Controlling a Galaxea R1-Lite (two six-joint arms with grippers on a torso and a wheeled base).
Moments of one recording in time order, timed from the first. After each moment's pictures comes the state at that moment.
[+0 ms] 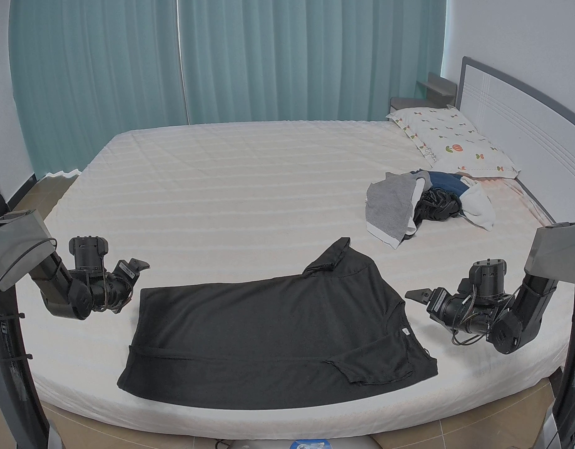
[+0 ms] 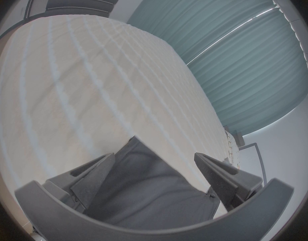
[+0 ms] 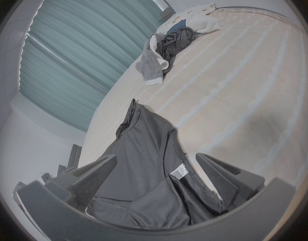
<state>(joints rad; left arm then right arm) 0.12 2.27 -0.87 -0.77 -0.14 -0.90 0.14 2.24 -0.56 -1.11 0.20 0.74</state>
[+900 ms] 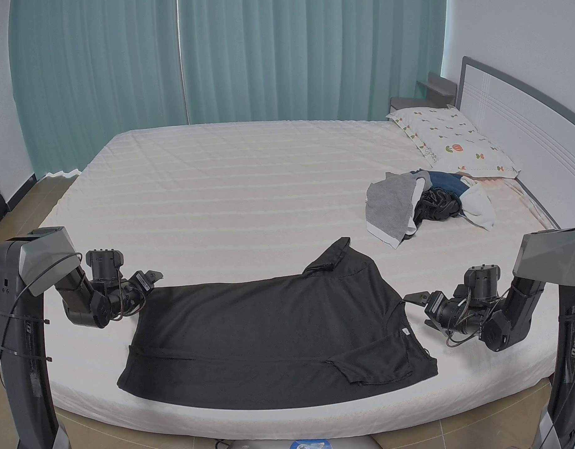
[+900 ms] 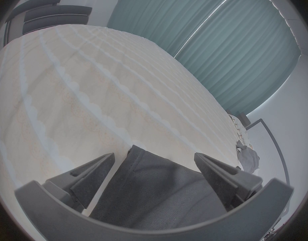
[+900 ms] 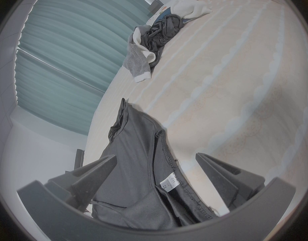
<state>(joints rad) 0.11 2.47 -1.00 -0.87 -0.14 -0.68 0.09 2.38 -0.65 -1.12 0.29 0.80</state>
